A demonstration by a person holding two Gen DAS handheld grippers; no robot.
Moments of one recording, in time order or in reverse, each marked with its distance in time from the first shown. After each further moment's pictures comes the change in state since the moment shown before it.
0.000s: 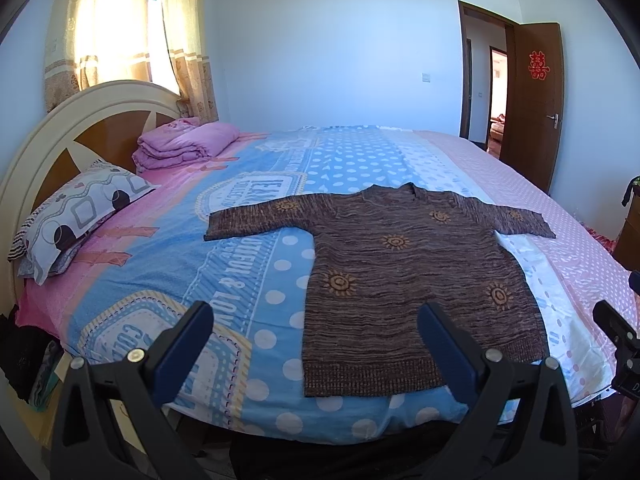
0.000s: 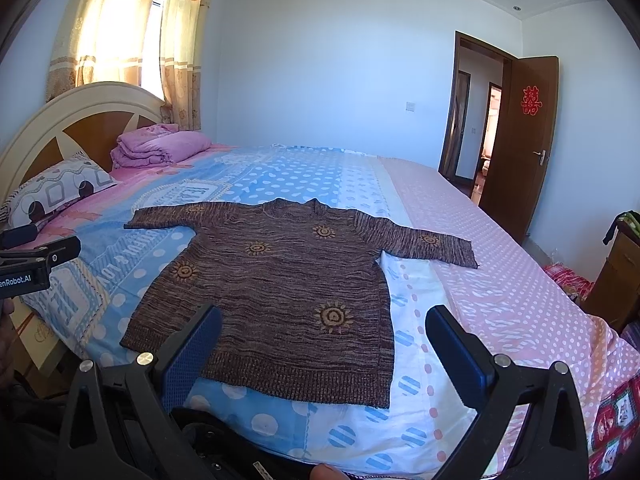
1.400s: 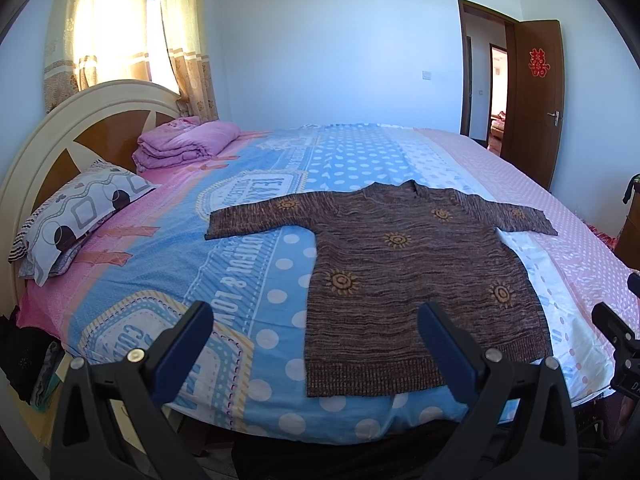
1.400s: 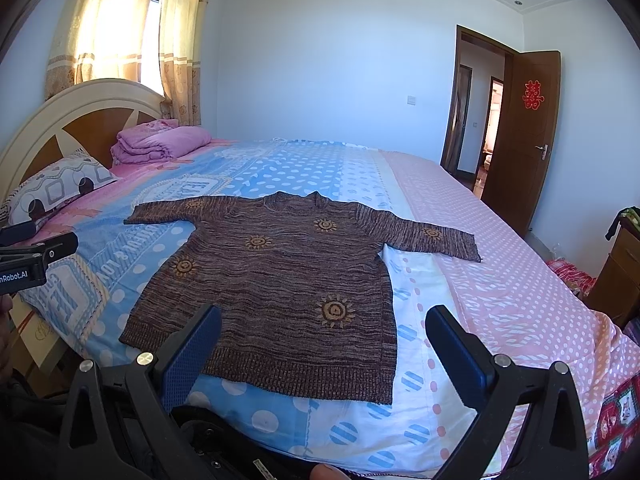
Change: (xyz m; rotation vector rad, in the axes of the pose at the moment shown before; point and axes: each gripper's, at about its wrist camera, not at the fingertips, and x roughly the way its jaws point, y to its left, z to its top) left arm 0.002 0.005 0.000 0.000 0.004 0.004; right arm 0.006 -0.001 -0.003 0.003 0.021 0.006
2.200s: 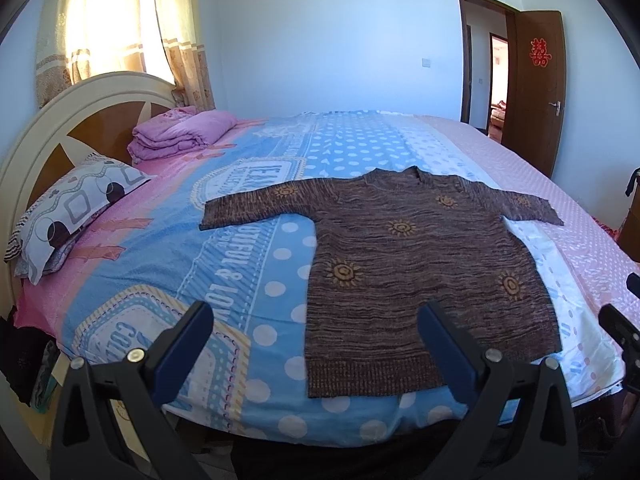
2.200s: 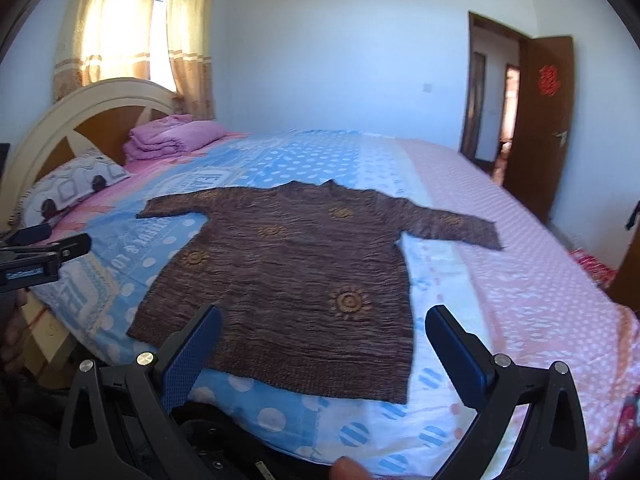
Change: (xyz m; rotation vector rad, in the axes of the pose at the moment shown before) left arm 0.027 -0.003 -0.003 0.022 0.045 0.009; right arm 0.024 -0.014 -0.007 0.028 0.044 0.115
